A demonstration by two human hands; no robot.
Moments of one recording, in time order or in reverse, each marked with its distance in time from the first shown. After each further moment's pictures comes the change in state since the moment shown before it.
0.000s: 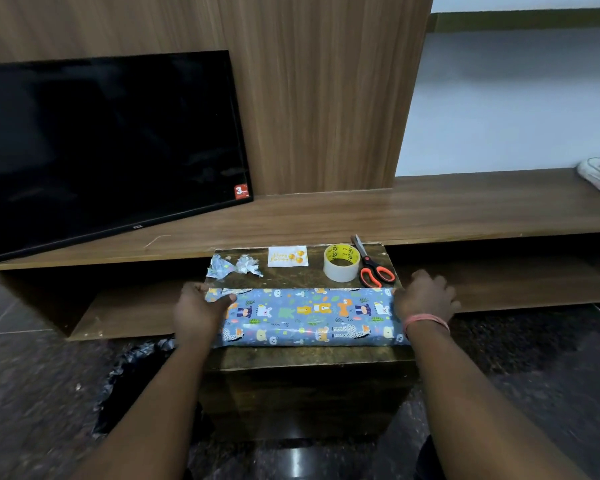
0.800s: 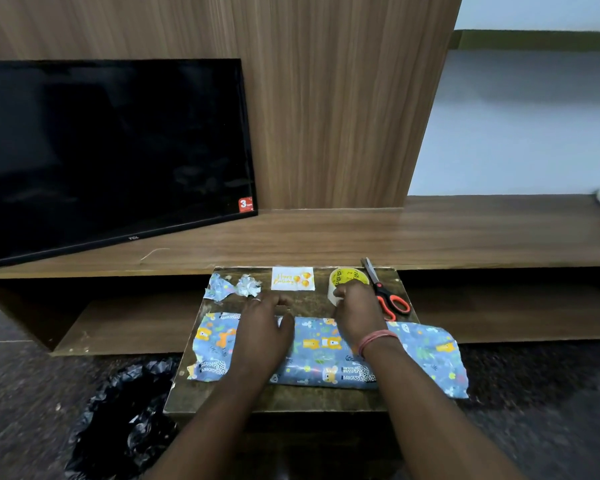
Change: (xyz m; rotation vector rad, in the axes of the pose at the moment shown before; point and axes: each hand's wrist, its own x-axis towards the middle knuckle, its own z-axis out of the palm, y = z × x) left_hand -0.028 0.045 0.069 0.073 -0.169 0.519; right_hand 0.000 -0.094 0.062 0.250 -0.200 -0.514
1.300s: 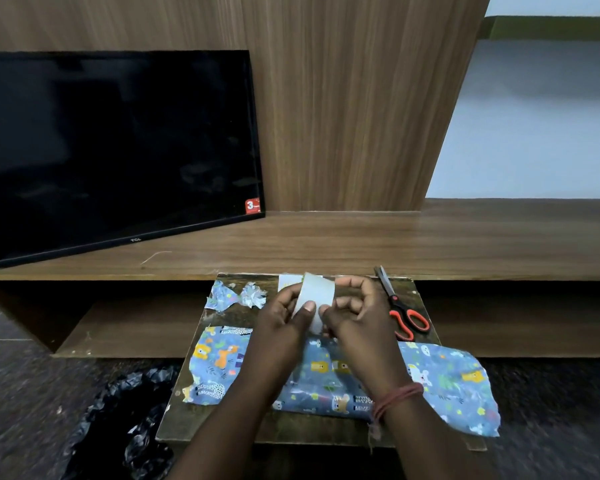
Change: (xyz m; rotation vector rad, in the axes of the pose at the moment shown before) left_hand 0.015 0.035 0.000 -0.845 -0.123 -0.210; right_hand -0.042 -0.055 -0.028 0.930 0.010 0.115
